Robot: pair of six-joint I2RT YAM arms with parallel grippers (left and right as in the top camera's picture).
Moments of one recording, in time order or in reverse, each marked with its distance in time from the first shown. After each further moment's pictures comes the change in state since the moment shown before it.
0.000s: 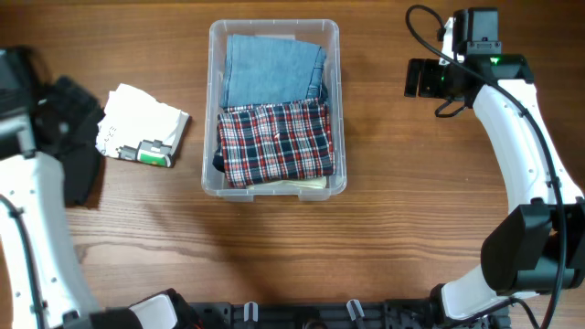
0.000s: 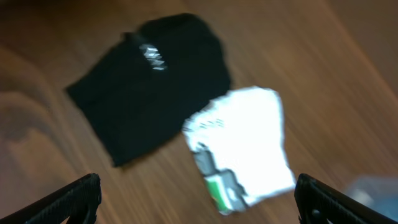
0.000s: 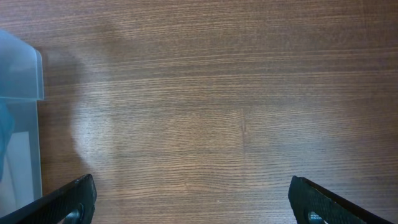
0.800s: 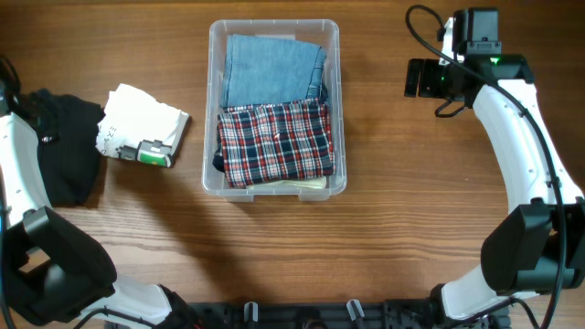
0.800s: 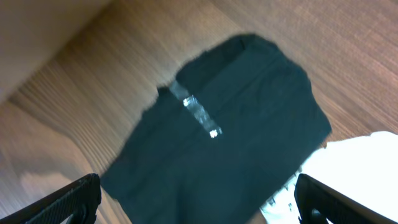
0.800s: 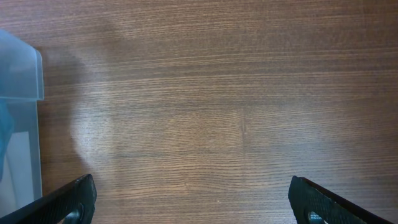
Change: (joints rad) left arm 0.149 0.330 0.001 0.291 -0.084 0.364; right arm 0.000 0.000 0.000 0.000 0.000 0.000
